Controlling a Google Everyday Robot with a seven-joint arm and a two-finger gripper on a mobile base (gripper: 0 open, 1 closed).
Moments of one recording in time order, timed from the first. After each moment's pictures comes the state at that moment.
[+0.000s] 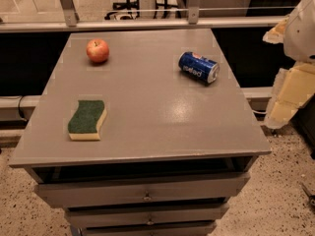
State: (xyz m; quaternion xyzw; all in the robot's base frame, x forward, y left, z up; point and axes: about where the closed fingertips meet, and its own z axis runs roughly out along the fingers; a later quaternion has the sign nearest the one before) arm 0.438 -0.213 0.990 -0.60 0.78 -0.05 0.18
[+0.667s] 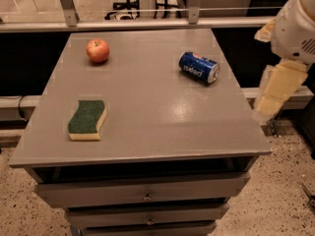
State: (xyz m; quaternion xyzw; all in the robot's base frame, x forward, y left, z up) arm 0.458 -0.206 0.985 -0.60 0.78 -0.05 0.19
